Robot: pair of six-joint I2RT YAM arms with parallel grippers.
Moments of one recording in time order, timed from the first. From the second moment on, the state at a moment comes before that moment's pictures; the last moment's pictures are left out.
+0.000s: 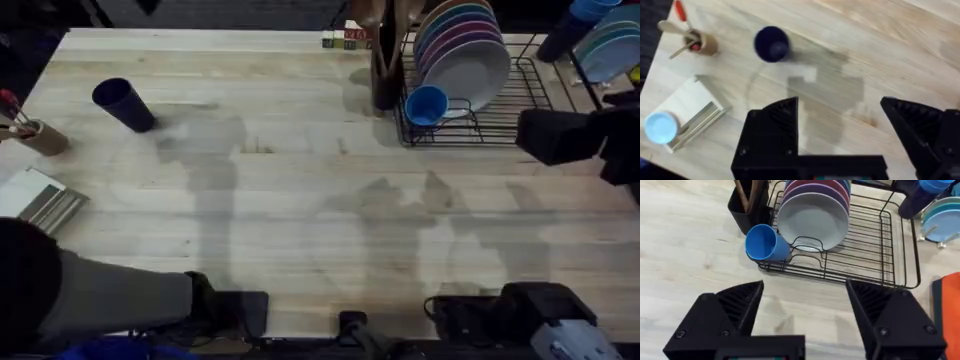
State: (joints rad) left arm 0.18 1.57 1.92 -1.34 -0.18 -0.23; right arm -0.02 0.63 1.01 -0.92 -0.06 -0.16
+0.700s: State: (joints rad) left arm 0.33 1.77 1.92 -1.34 -0.18 -0.23; right arm -0.02 0.63 1.01 -0.87 -0.06 -0.16
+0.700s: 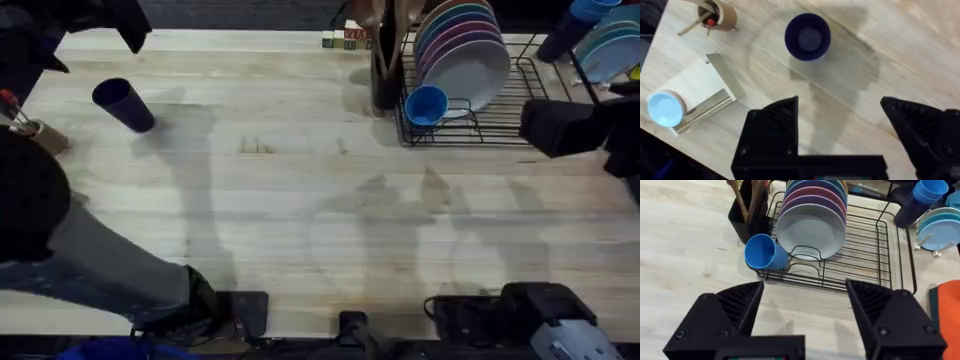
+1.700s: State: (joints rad) left arm 0.33 2.03 1.92 -1.19 -0.18 -0.23; right arm -0.02 0.63 1.01 -0.87 -0.06 -0.16
